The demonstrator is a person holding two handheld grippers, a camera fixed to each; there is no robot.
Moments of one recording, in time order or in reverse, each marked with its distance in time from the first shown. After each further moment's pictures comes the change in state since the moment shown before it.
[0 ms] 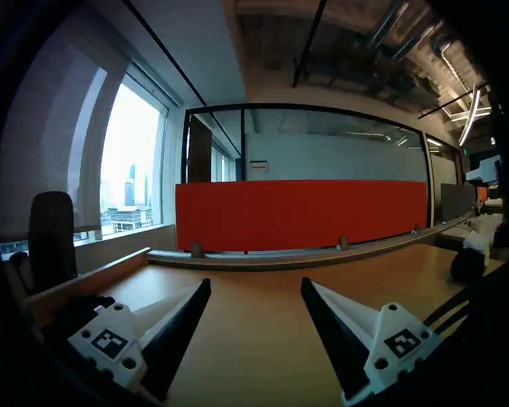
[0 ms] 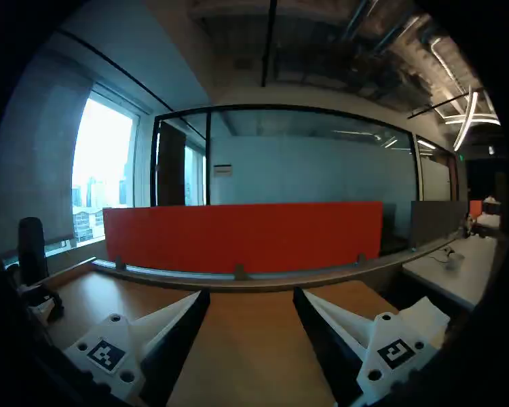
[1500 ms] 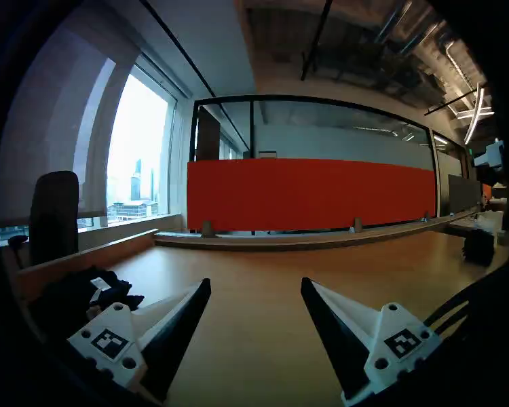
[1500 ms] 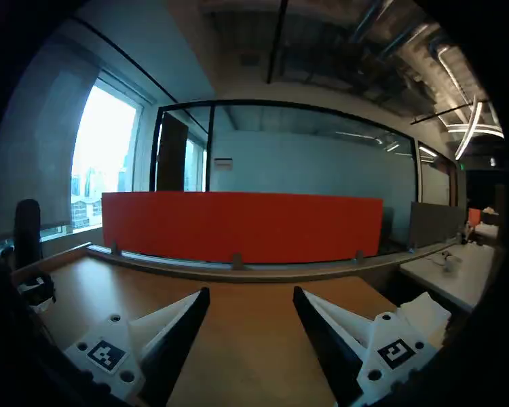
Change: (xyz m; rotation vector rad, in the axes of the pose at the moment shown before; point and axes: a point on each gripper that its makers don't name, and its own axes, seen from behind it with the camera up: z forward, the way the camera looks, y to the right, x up) left arm -0.076 -0.036 0.013 0.034 -0.026 -0.013; right arm -0.037 -0.010 0.008 -0.009 -0.012 -0.052
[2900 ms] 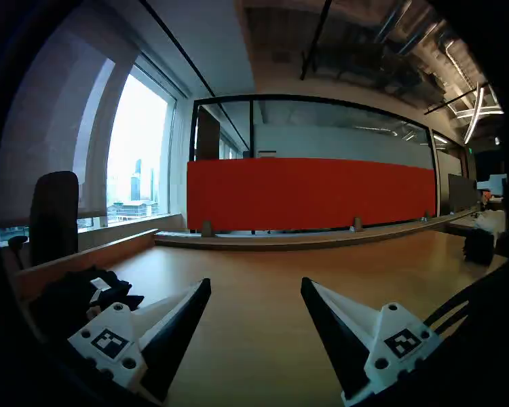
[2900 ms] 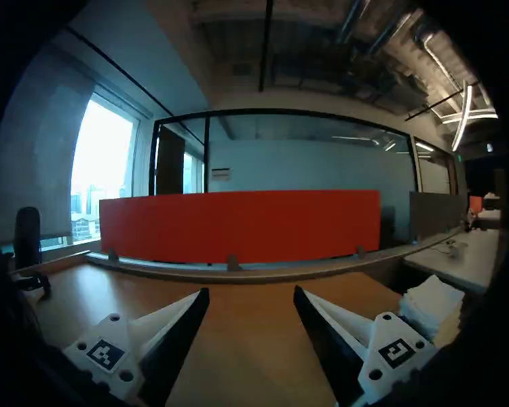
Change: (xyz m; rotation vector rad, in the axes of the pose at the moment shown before) left arm -0.002 0.001 0.000 0.000 -0.001 0.002; right arm -0.053 0.035 0.010 0.010 0.068 0.055
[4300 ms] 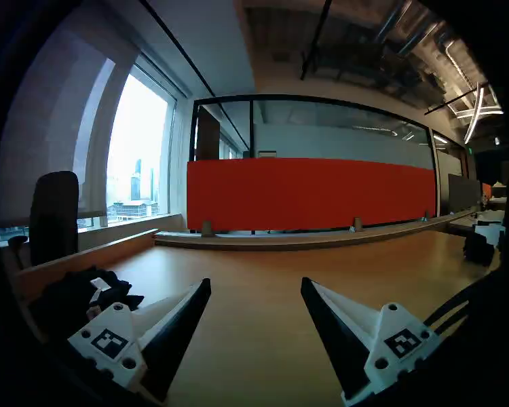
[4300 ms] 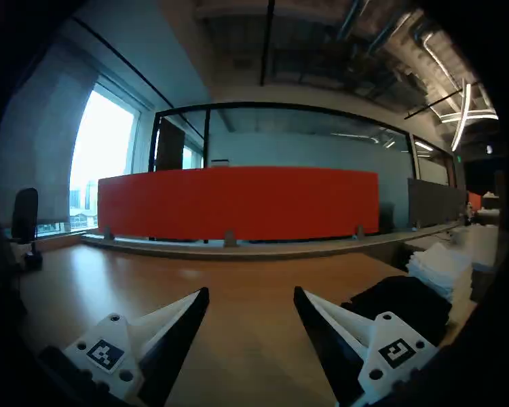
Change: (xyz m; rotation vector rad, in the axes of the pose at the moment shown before) left arm 0.000 0.001 0.000 0.000 0.000 0.000; right arm -0.093 0.005 0.001 -0.010 -0.012 -0.021
